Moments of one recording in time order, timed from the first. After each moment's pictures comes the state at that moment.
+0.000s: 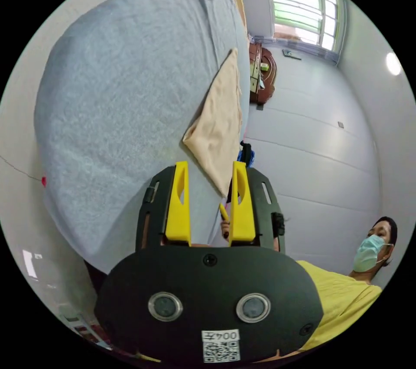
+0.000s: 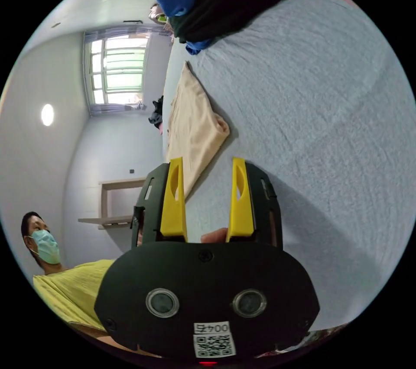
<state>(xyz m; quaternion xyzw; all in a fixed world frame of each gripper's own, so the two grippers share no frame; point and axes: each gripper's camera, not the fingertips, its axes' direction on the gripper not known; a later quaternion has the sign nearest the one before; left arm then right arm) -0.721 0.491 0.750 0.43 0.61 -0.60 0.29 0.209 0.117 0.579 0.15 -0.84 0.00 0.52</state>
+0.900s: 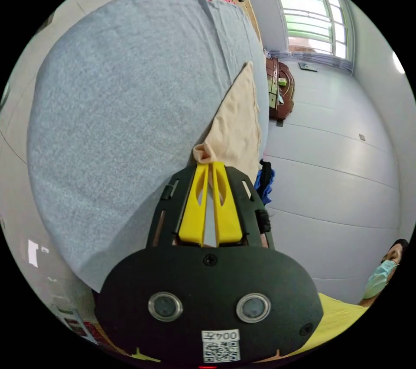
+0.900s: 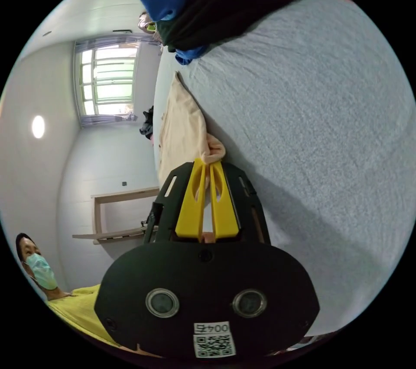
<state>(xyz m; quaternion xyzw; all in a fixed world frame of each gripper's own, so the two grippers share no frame) -0.747 0.519 0.734 0.38 0.55 -0.67 0.33 0.218 0.065 0.566 0.15 -0.82 0.04 0.54</state>
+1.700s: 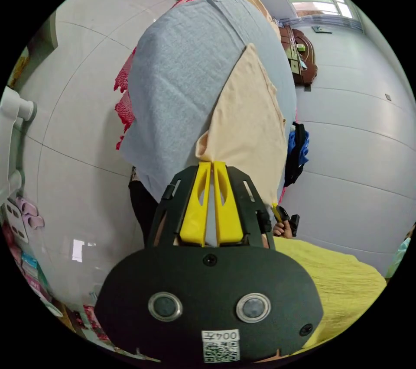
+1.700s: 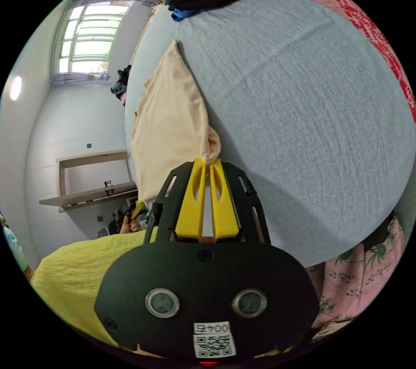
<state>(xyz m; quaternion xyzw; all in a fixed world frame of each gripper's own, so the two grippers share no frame) -0.629 0.429 0.661 0.30 0.52 -0.66 0.46 0.151 0.203 0.561 0.13 -0.74 -0.05 0.66</state>
